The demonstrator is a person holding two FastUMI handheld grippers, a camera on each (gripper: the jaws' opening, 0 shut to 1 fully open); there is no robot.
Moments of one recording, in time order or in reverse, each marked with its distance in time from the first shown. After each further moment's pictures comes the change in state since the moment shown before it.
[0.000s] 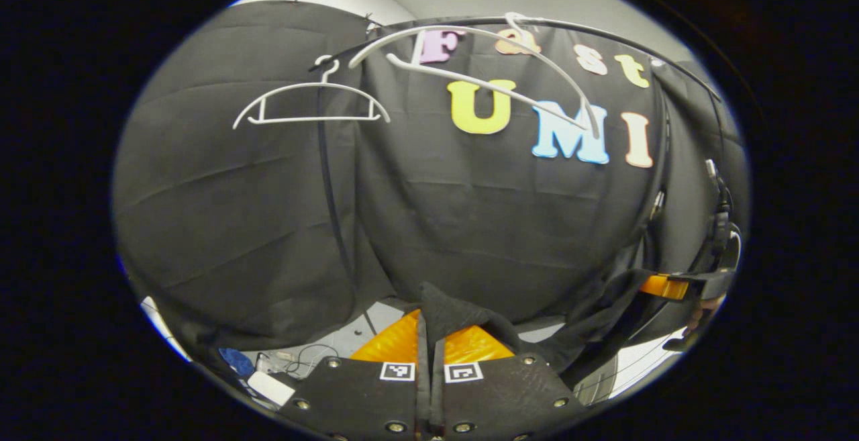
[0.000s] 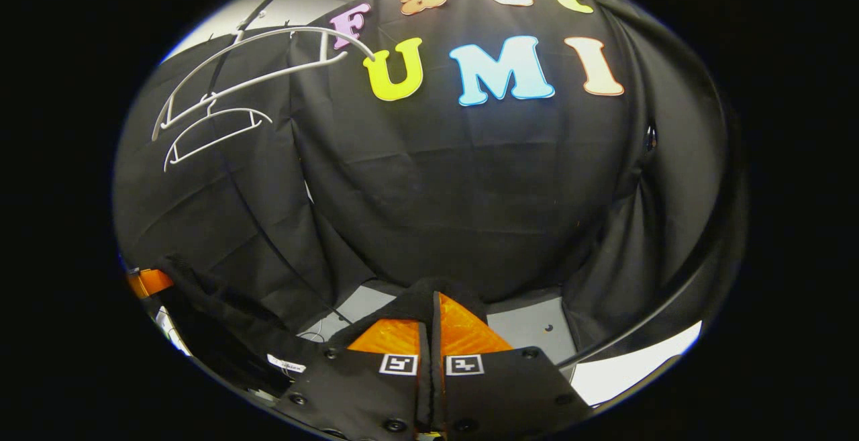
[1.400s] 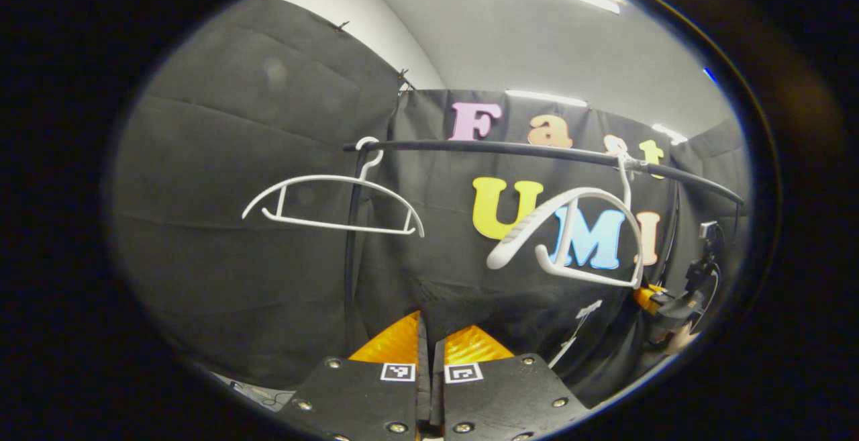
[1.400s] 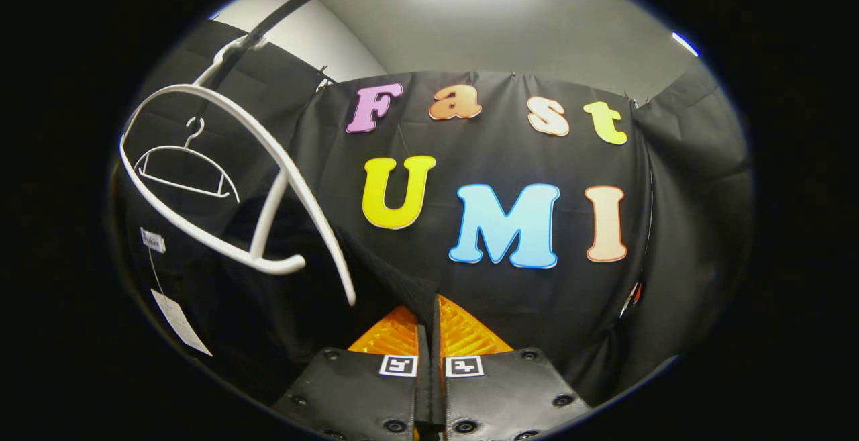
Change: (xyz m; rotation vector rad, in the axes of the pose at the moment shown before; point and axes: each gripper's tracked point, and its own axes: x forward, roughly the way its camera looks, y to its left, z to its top) left arm 0.033 0.123 0.190 -0.163 -0.357 0.027; right arm 0.099 0.005 0.237 -0.256 -0.509 -0.149
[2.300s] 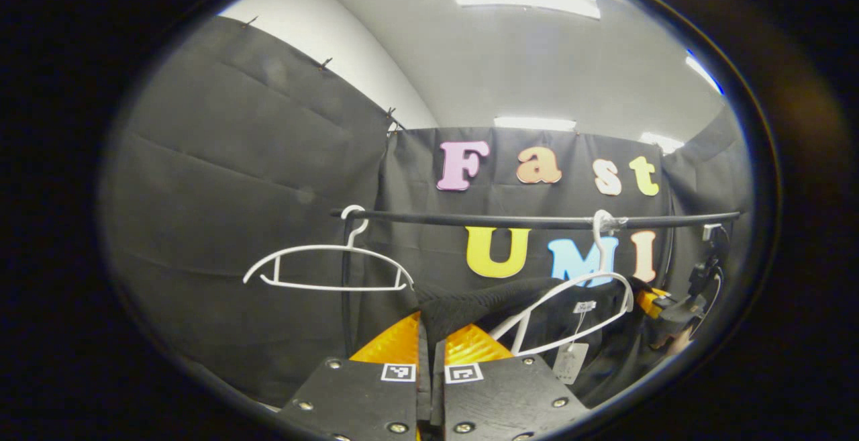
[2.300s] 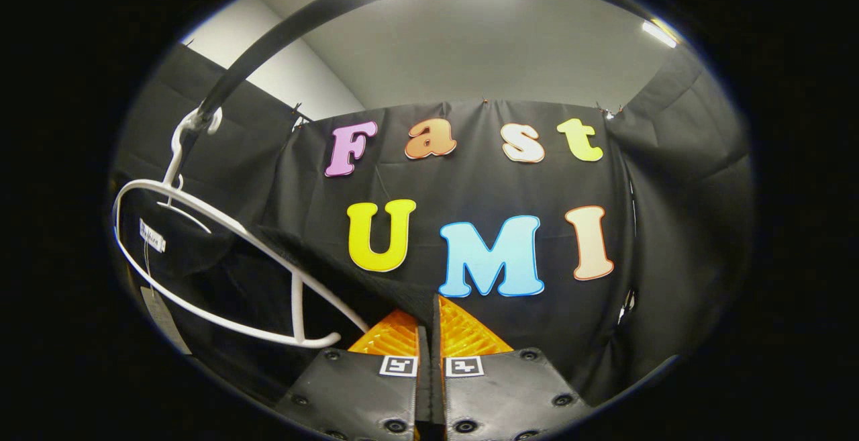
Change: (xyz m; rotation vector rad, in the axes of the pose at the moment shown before) left arm -0.006 -0.028 0.097 0.011 -0.174 -0.051; right arm -0.013 -0.008 0.087 0.042 -0.174 -0.066
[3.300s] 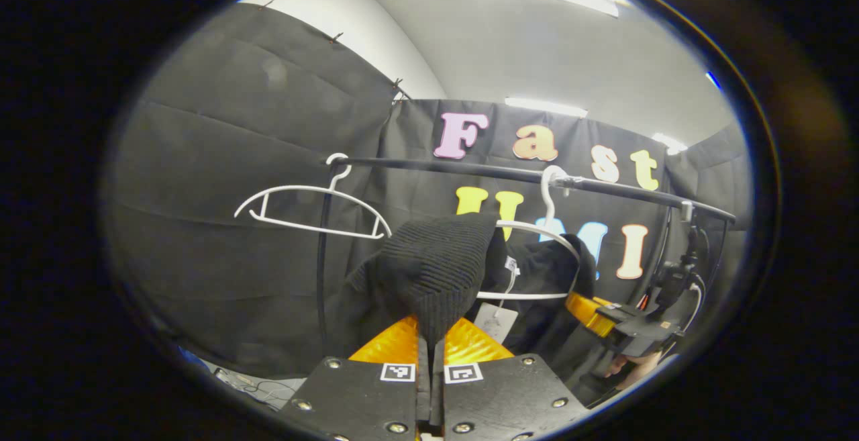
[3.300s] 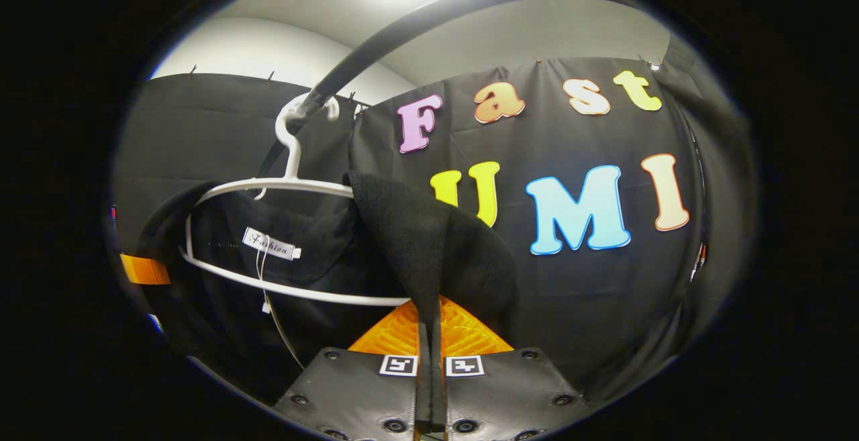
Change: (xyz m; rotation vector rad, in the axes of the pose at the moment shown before) left arm -0.054 -0.085 -0.048 -0.042 0.132 0.071; right arm -0.047 0.101 -0.003 0.163 0.120 0.291
